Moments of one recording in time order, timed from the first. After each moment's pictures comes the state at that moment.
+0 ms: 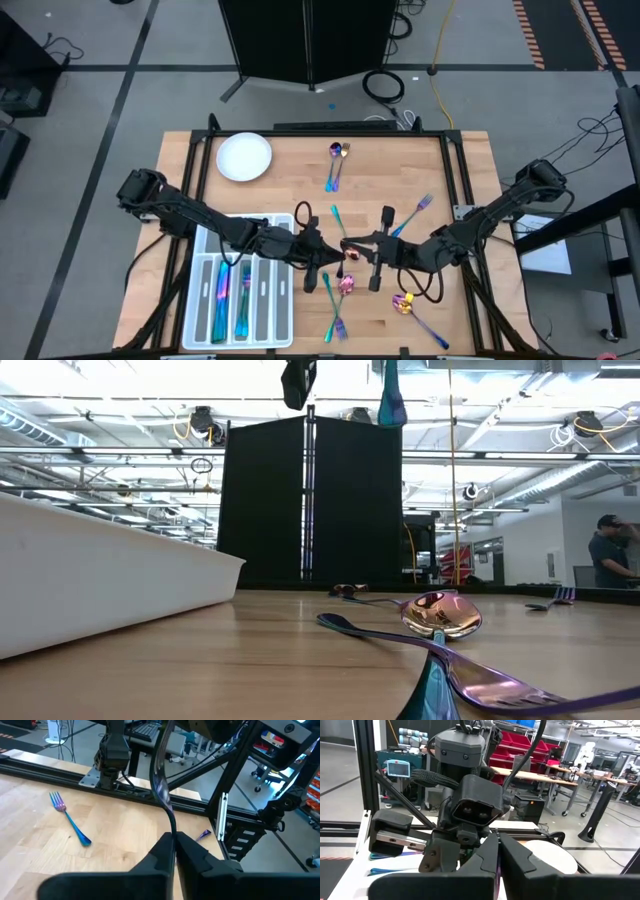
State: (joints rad) left arm -0.33 1.66 1.06 0.37 -0.21 -0.31; right arm 0.57 1.38 0.94 0.41 0.79 -0.08
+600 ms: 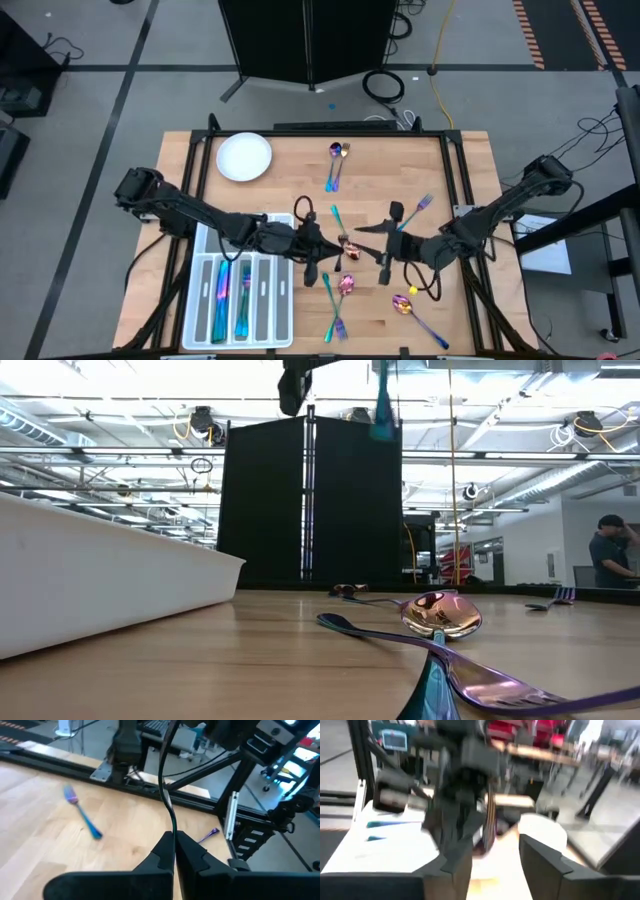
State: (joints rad) left arm -0.31 1.63 1.06 0.32 -0.22 -0.34; right arm 0.57 1.28 0.94 0.12 0.79 0.03
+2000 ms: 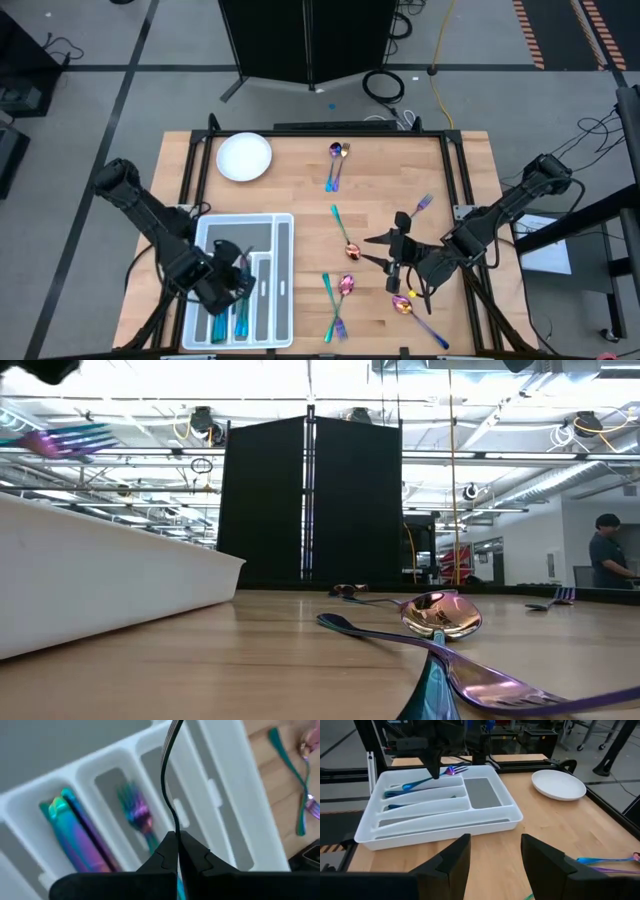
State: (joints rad) left arm -0.80 1.39 1.02 -0.97 -0.27 -1.93; right arm 0.64 1.27 0.94 -0.19 0.78 0.41
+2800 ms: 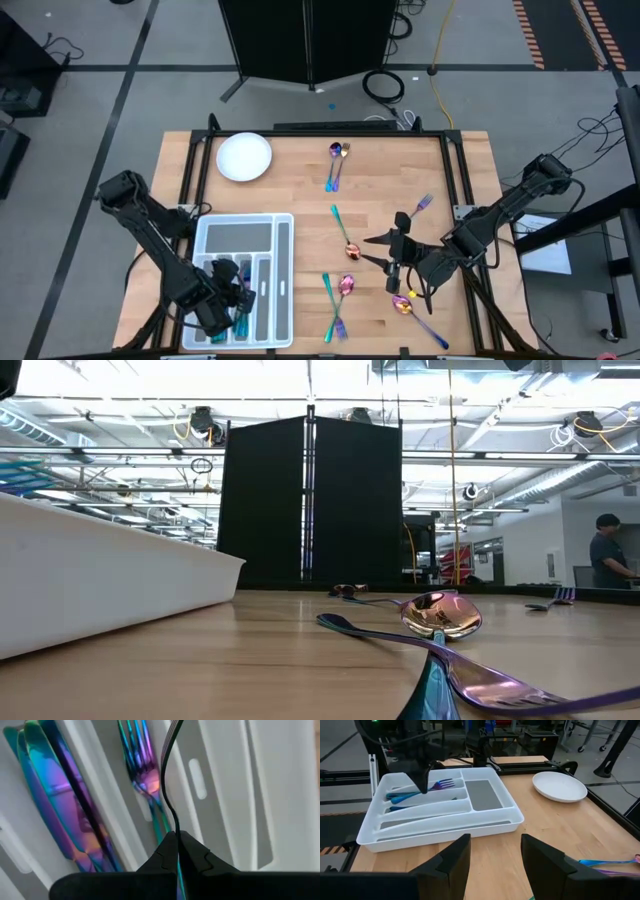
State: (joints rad) left arm -0.91 1.55 1.00 -0.84 -0.25 -2.17; right arm 0.64 1.27 0.94 -0.18 0.78 0.40
